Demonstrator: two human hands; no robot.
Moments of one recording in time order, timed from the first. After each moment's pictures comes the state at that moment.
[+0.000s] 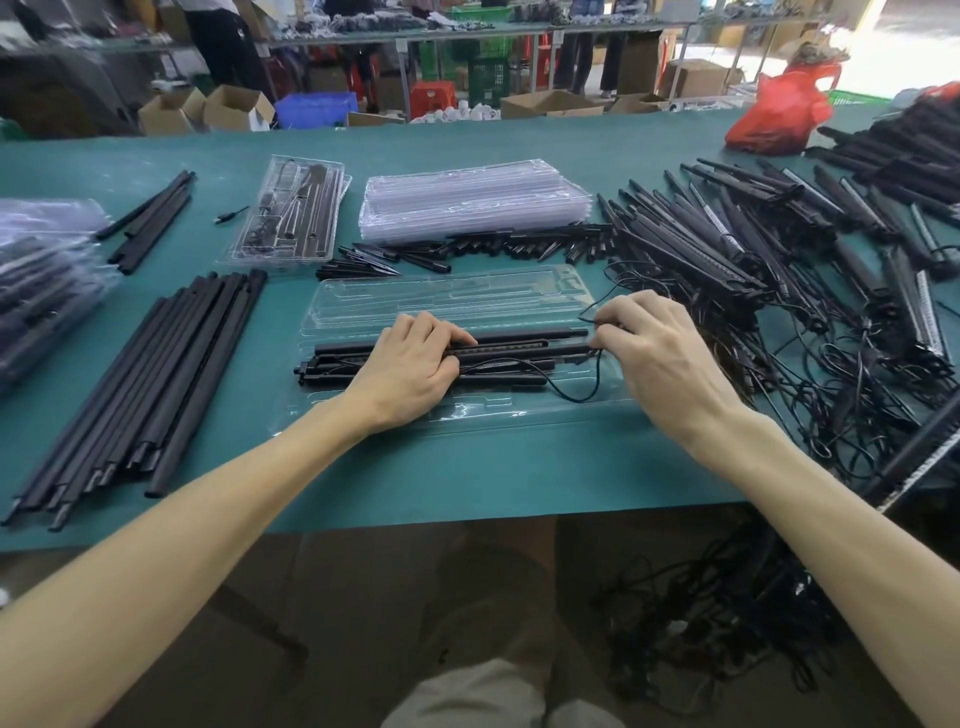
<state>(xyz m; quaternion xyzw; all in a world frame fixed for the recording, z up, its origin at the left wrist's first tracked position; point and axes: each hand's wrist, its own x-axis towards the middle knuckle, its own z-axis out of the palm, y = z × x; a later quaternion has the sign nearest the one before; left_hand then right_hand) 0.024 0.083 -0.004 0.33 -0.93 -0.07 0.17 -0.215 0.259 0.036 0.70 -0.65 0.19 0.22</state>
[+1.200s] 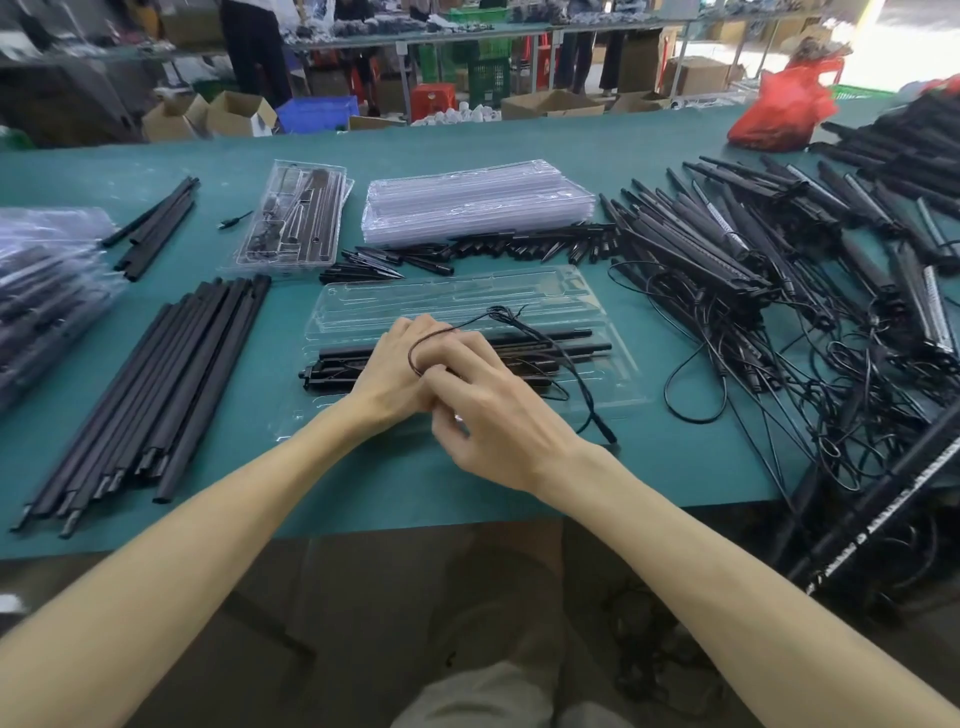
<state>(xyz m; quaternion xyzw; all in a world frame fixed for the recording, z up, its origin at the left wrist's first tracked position) 0.034 0.097 0.014 0.33 -0.90 -0.19 0.19 -0.085 0.222 0.024 0.80 -0.47 0.35 0.07</state>
